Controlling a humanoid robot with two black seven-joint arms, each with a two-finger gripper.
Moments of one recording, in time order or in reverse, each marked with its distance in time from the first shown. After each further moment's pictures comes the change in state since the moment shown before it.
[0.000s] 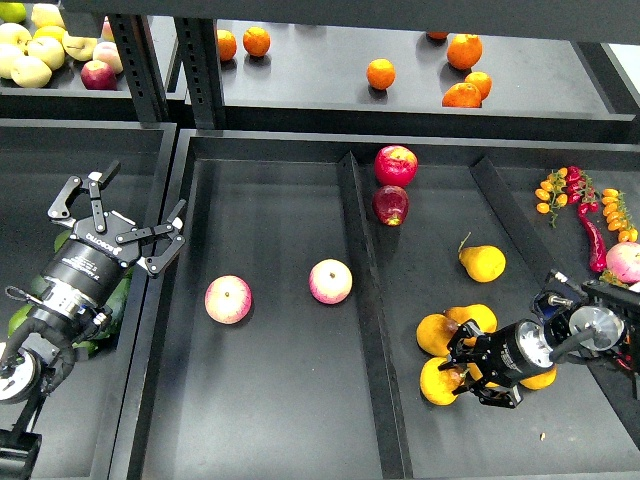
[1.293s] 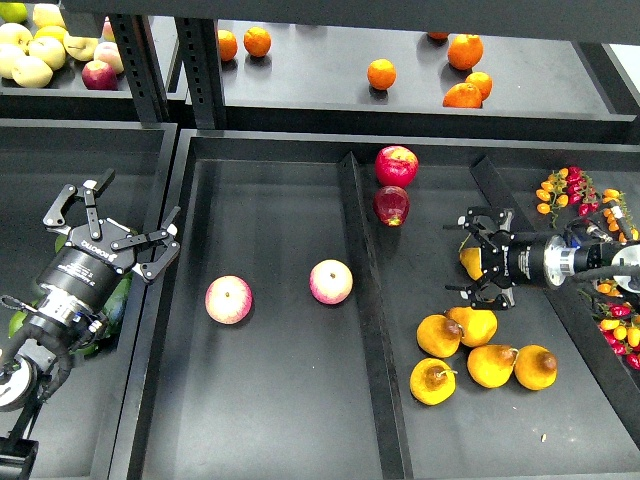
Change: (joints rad) left arm 0.023 0.000 -0.012 0.003 0.002 0.013 -0.002; right arm -0.090 -0.078 0.715 0.010 -0.026 0.000 0.000
